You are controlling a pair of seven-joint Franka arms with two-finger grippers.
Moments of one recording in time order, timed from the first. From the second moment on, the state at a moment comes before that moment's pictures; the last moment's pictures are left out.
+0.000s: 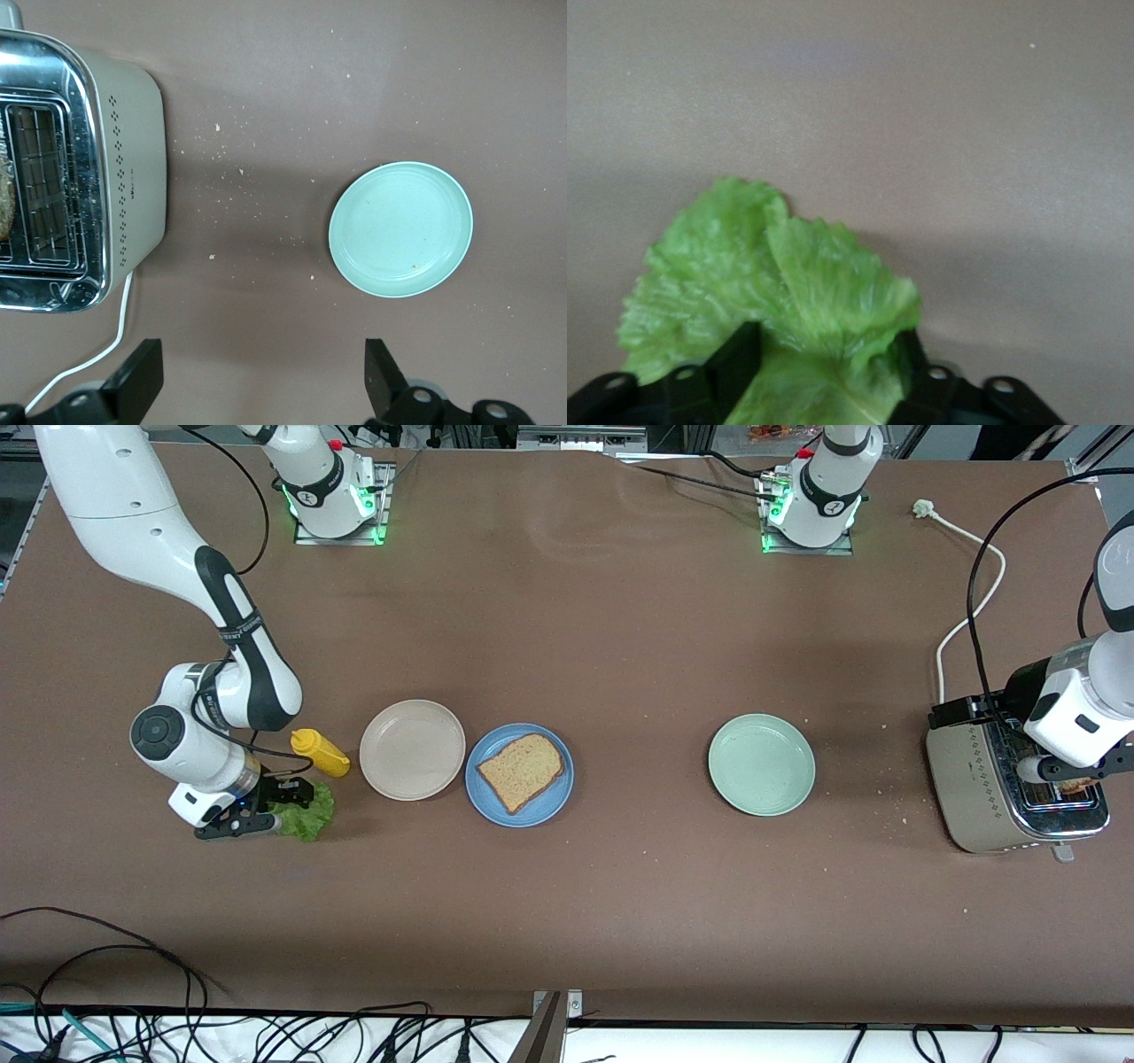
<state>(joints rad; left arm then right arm) 0.10 0.27 -0.08 -1.48 -0.01 1.57 -0.15 0.03 0.66 -0.01 -1.84 -0.02 2.58 -0.16</state>
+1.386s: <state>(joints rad) 0.13 0.25 -0.08 -1.49 -0.01 1.57 -0.11 0.06 0.16 0.00 -1.84 0.01 2.05 -0.15</state>
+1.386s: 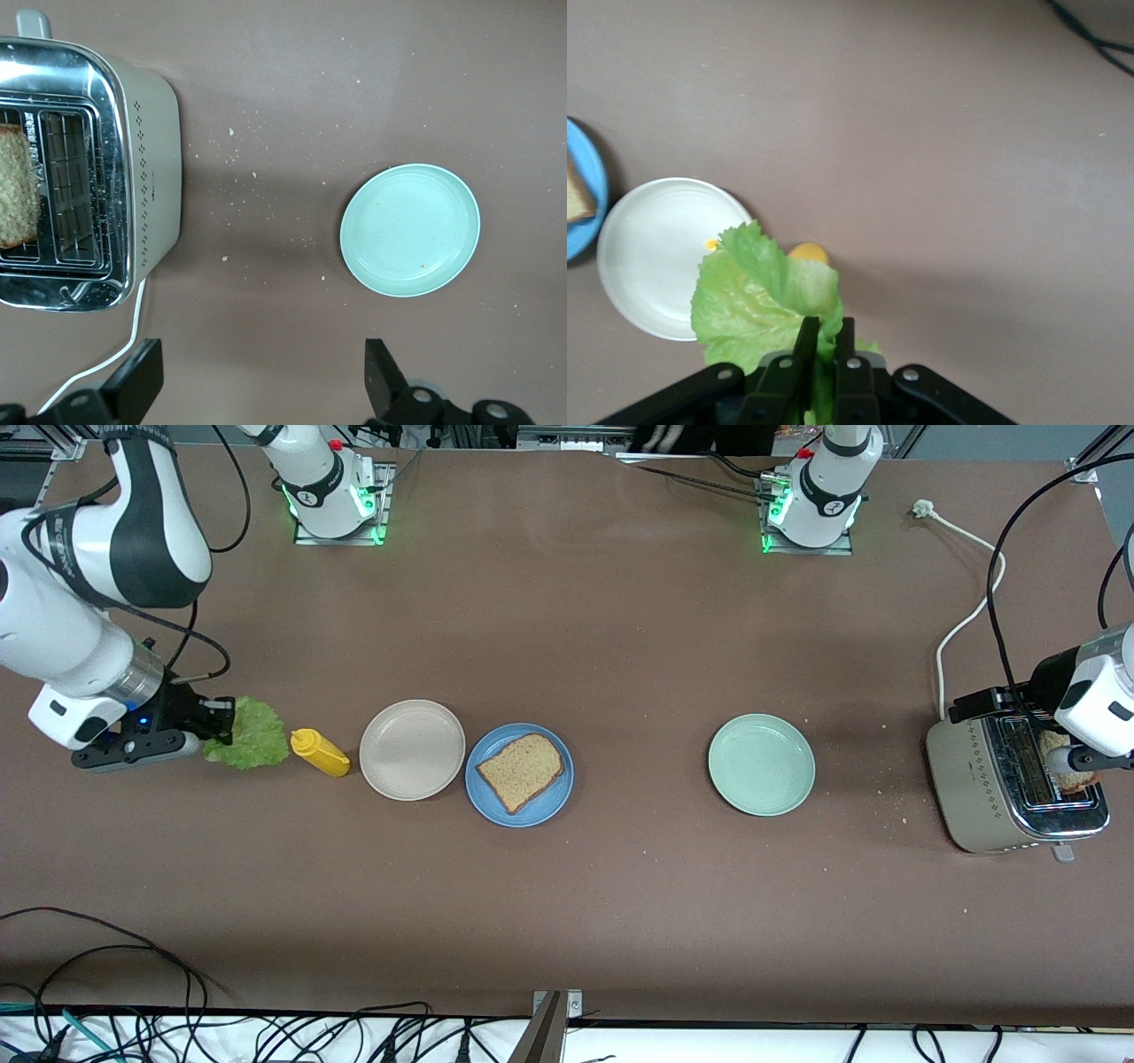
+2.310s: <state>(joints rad) 0.14 0.25 -0.08 -1.49 -0.01 1.59 -0.11 0.48 0.42 0.00 -1.62 0.03 2.06 0.59</state>
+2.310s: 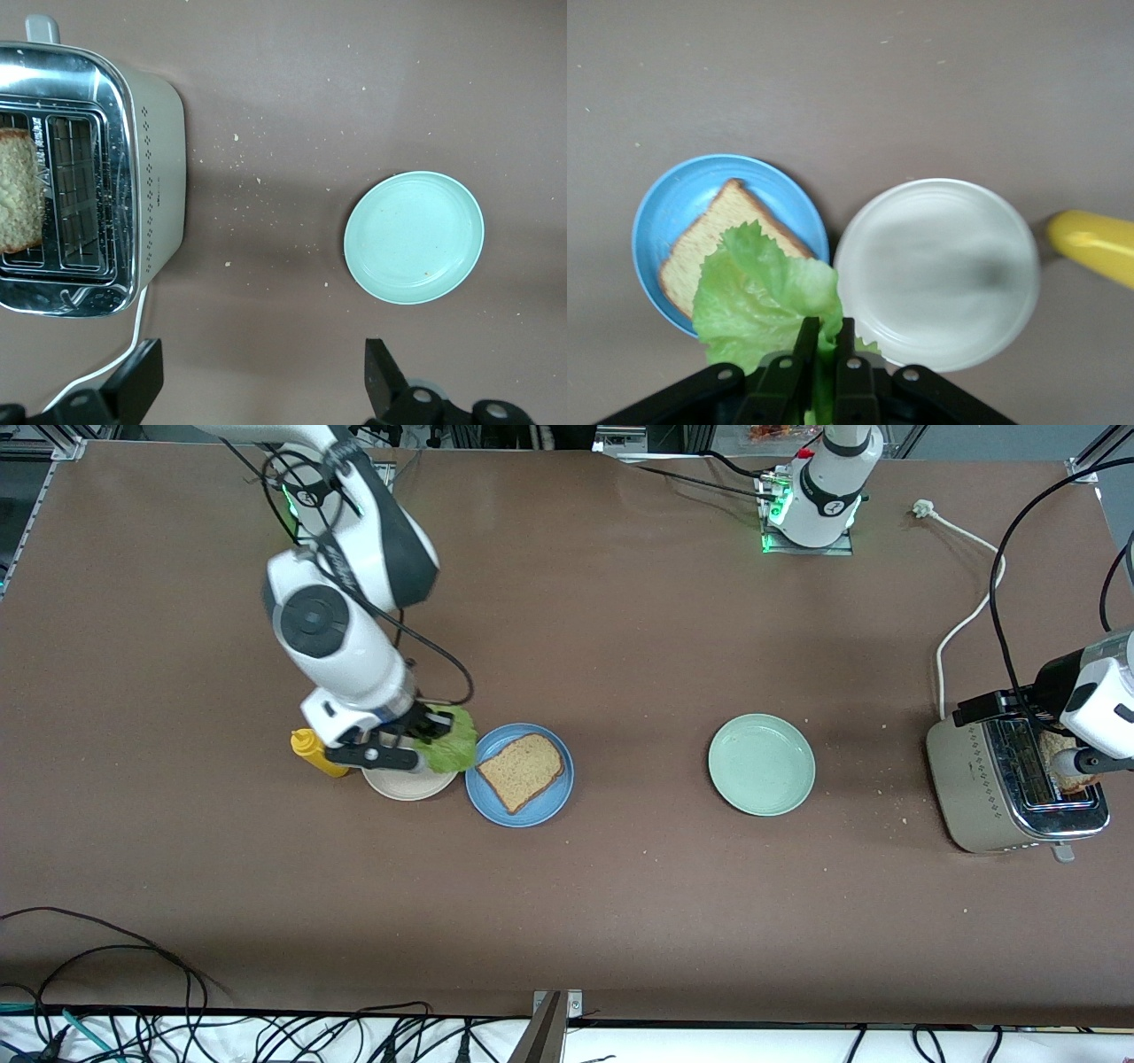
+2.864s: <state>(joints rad) 0.15 0.25 -0.08 -1.50 -0.01 1.59 -0.10 0.60 0.65 0.00 -1.51 0.03 2.26 0.85</state>
